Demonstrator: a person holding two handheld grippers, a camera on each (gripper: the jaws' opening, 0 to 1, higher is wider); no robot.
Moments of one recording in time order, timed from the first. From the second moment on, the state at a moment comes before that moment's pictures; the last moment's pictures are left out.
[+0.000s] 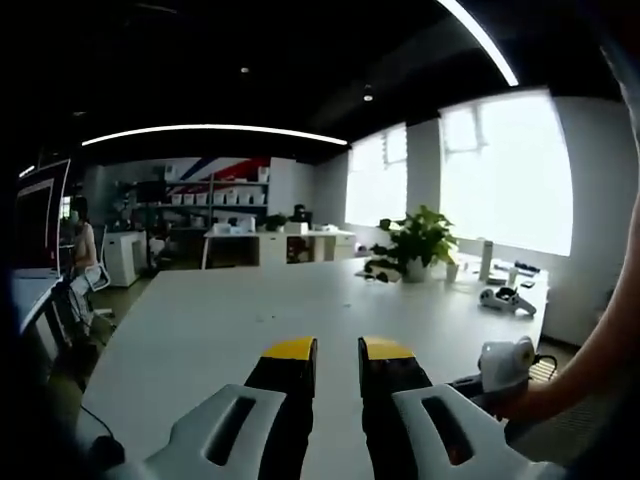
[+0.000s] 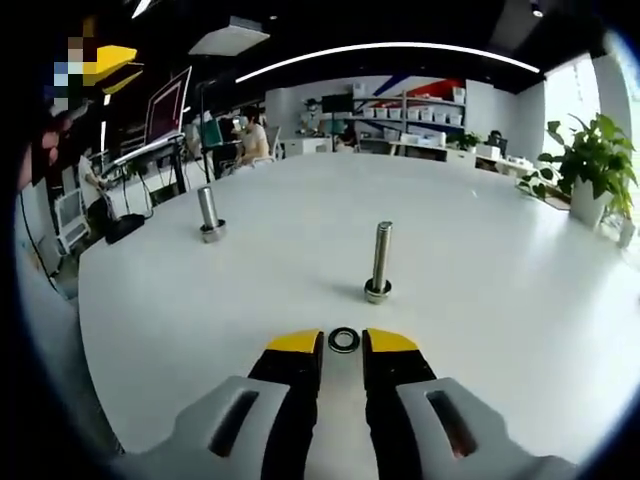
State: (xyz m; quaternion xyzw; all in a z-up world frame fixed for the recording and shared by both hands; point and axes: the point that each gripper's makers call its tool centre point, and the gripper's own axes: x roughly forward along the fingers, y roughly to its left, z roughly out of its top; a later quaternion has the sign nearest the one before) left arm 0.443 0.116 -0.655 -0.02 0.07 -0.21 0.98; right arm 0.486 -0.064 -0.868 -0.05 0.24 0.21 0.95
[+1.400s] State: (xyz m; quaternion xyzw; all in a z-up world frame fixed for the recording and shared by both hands) left arm 0.444 0.115 -0.653 -0.02 0.06 -0.21 0.98; right arm 0.491 -0.069 -0.851 -0.09 0.25 0.22 0.94
